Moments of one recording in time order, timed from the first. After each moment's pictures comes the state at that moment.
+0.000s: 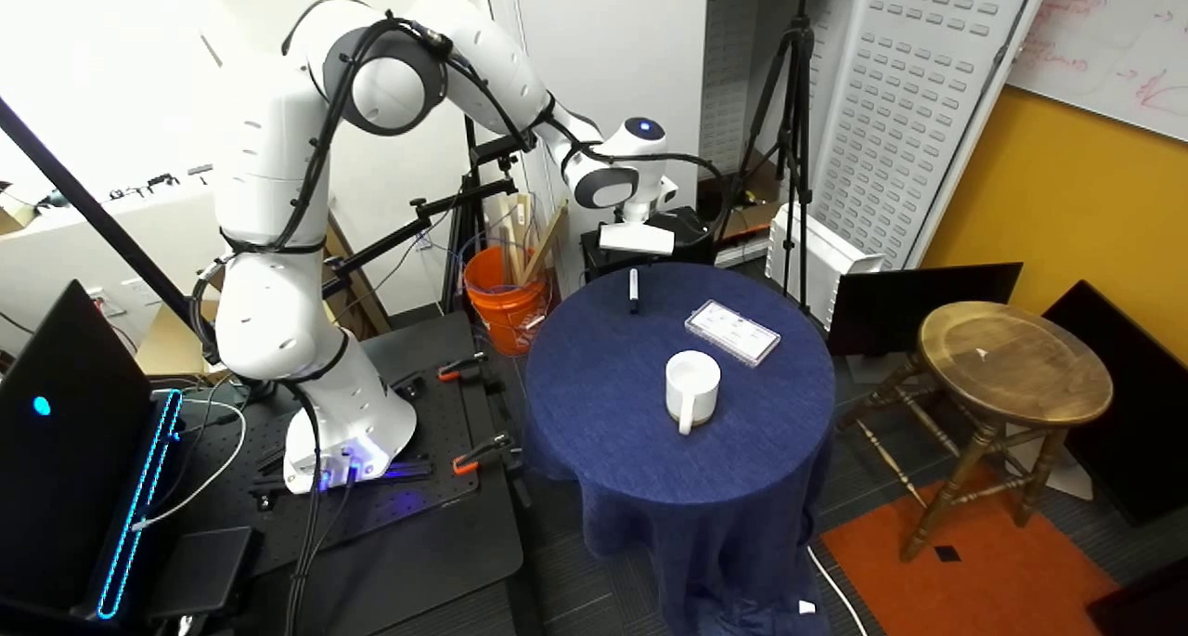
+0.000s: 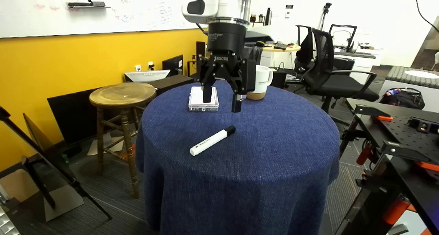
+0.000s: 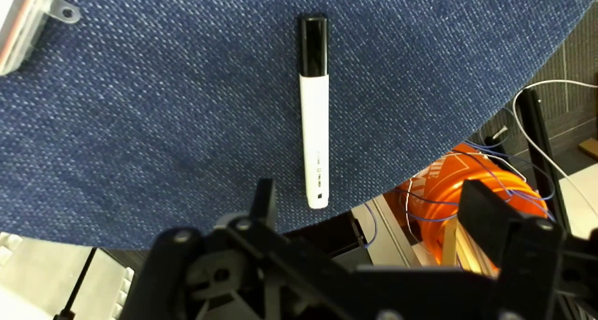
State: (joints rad) arm 0.05 0.48 0.17 -2.05 0.25 2.53 -1.09
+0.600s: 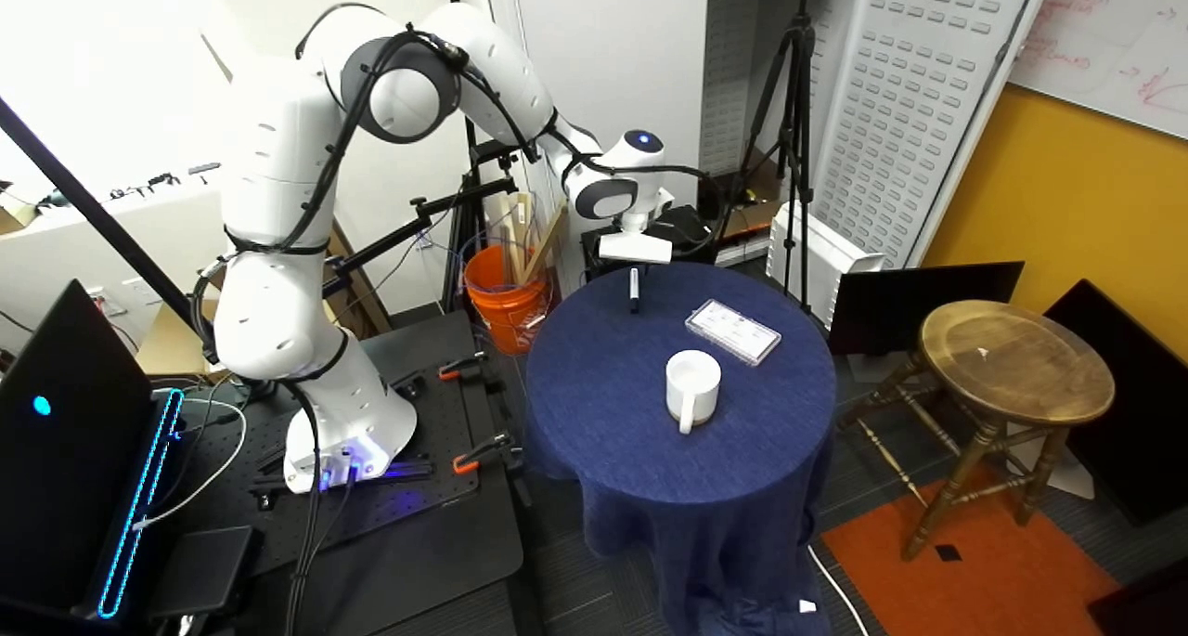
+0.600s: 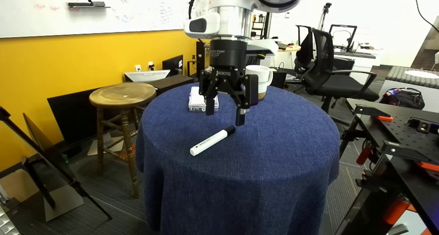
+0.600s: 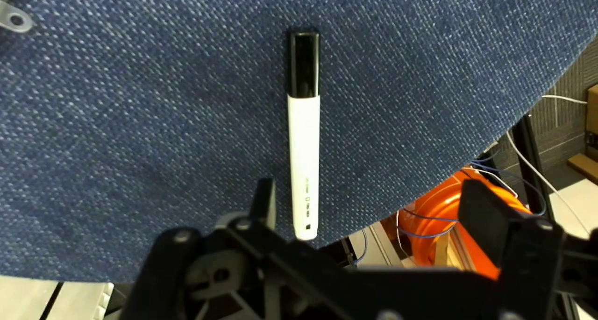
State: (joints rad) arm 0.03 0.53 0.20 -2.05 0.21 2.55 -1.09
